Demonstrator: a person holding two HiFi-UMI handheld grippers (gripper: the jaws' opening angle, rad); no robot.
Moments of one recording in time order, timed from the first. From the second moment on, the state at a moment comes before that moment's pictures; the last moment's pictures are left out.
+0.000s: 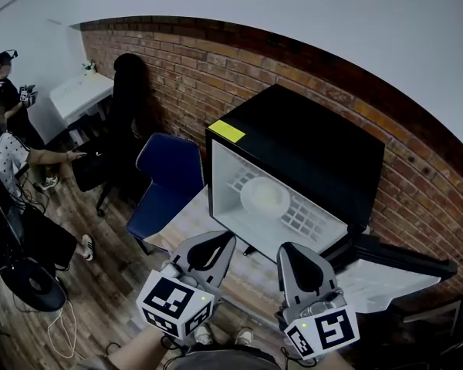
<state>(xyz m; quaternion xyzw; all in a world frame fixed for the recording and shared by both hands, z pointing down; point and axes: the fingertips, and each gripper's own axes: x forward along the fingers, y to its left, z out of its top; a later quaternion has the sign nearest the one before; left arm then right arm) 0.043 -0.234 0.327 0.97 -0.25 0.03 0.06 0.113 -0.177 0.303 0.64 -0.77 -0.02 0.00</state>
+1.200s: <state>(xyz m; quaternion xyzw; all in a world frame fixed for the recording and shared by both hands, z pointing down) 0.102 -0.347 0.422 0.80 -0.16 -0.14 0.56 0.126 -0.225 0.311 0.64 -0.77 -0.02 0.02</state>
